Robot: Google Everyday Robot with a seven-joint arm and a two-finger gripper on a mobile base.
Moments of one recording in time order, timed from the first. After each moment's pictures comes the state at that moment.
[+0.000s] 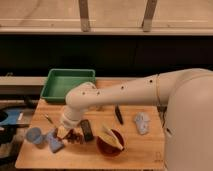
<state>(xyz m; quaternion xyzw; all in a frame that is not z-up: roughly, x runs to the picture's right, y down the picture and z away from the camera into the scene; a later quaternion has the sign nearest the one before) -0.197 0.184 0.683 -0.42 -0.15 0.23 0.86</state>
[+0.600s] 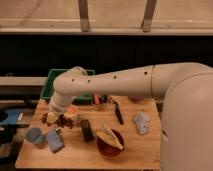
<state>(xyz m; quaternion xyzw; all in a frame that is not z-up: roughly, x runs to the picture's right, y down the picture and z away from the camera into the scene) -0.238 0.113 0.668 -0.37 -0.21 0.19 0.89</state>
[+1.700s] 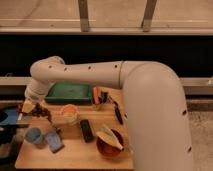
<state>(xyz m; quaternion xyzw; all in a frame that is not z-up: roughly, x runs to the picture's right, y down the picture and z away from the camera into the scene) -0.349 0.067 0.672 -0.36 -0.30 0.12 0.87</state>
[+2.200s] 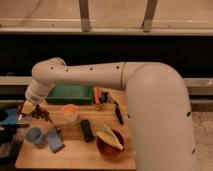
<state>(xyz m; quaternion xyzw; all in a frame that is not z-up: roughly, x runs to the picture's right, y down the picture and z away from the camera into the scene) -0.345 0.074 0.667 -0.37 -0.31 0.13 0.87</state>
